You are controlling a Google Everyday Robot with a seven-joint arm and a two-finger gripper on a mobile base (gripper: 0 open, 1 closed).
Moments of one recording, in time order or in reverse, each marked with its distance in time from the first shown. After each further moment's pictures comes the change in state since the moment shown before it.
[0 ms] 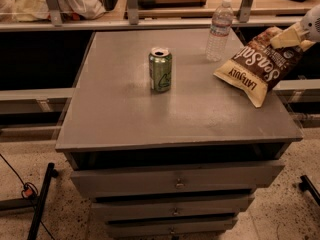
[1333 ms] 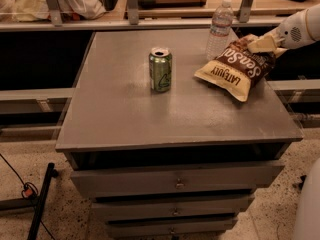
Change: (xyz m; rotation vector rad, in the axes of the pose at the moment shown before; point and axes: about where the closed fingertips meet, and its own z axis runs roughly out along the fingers) arm -0.015 0.018 0.060 -0.155 -0.086 -0.022
